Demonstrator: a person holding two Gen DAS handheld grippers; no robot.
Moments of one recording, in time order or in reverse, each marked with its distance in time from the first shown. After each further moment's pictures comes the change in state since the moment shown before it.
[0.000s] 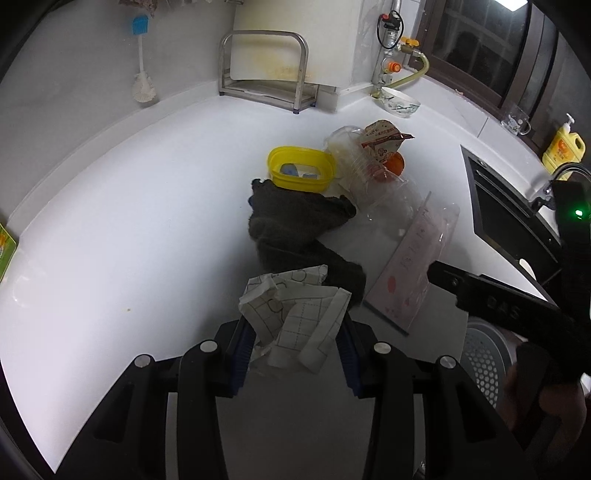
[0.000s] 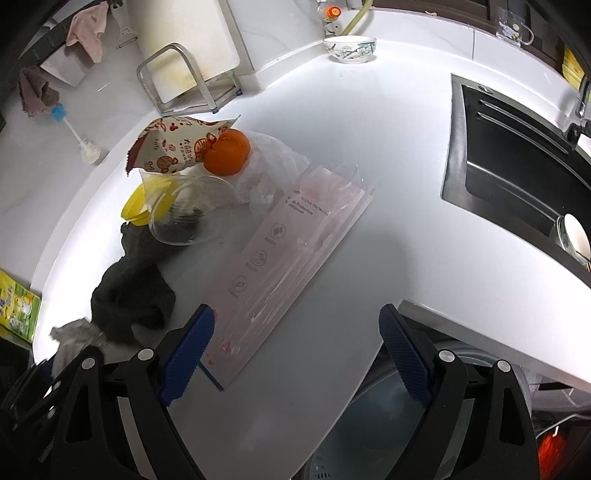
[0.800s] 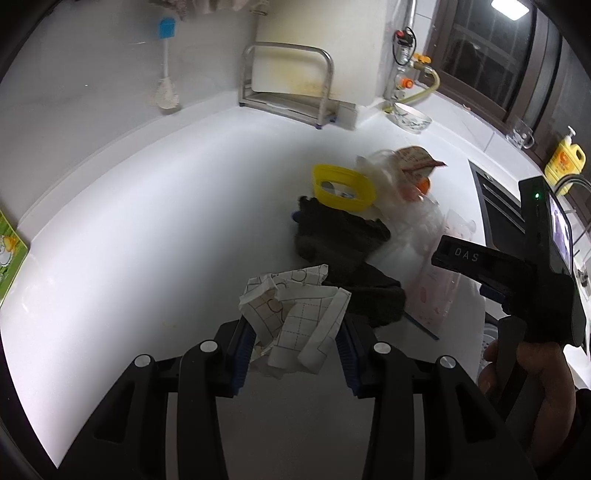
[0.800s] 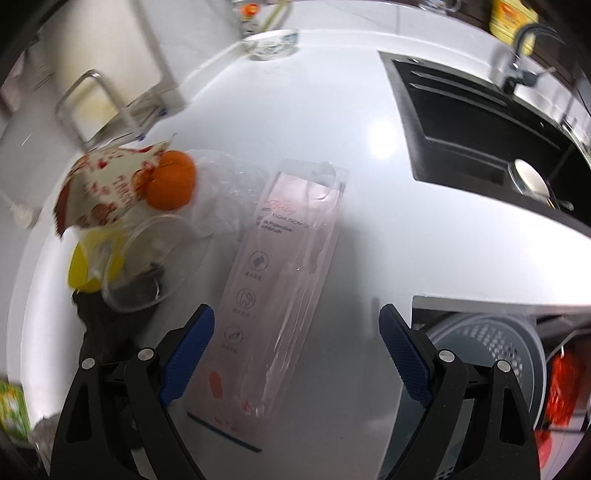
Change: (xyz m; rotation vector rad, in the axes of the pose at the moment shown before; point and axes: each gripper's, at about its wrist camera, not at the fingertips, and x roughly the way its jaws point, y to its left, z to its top) left arm -0.008 0.044 0.008 -0.018 -0.050 0.003; right arm 0.029 0.023 0.019 0.282 -0.017 -0.231
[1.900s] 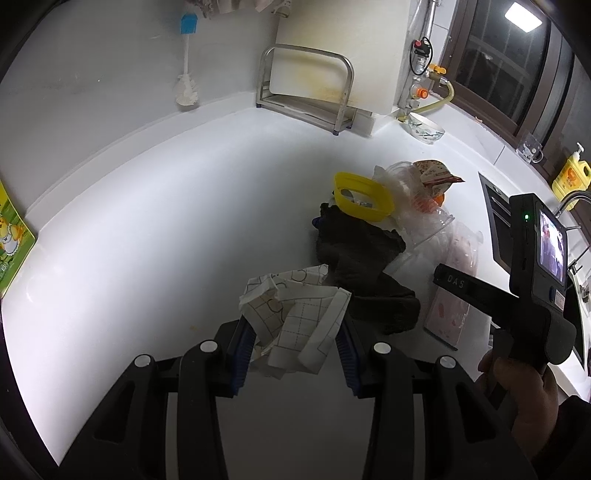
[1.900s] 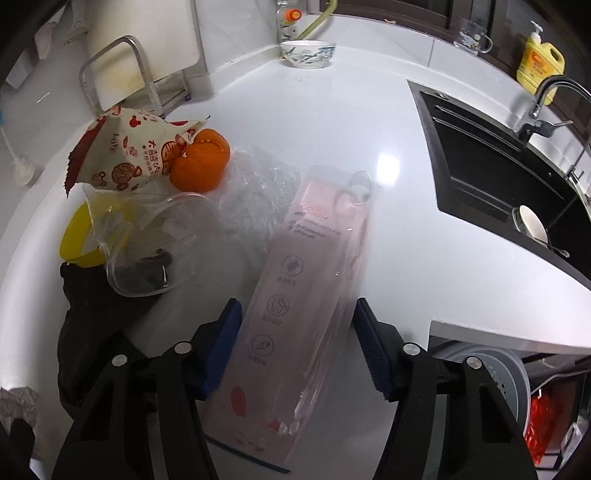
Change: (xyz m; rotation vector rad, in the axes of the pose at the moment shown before) left arm -0.004 0.012 0.001 -0.042 -0.008 0.014; right arm 0.005 0.022 -0.011 -0.184 -0.069 -0.035
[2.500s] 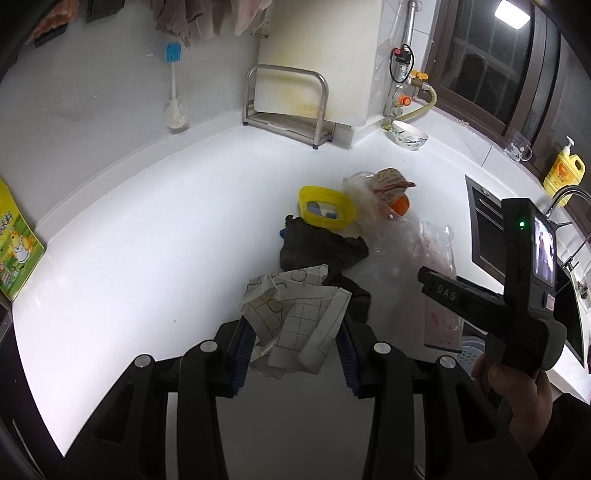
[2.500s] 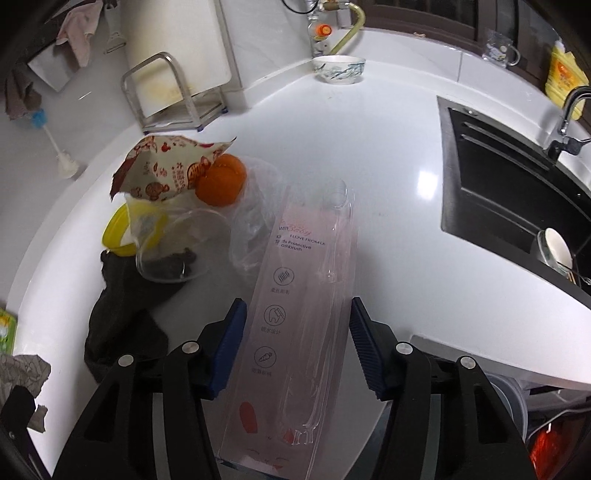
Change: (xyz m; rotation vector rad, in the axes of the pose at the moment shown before) left arm -0.031 -0.042 -0.004 0.022 -0.044 0.018; right arm -0.021 -0.029 0.002 -0.086 -0.026 0.175
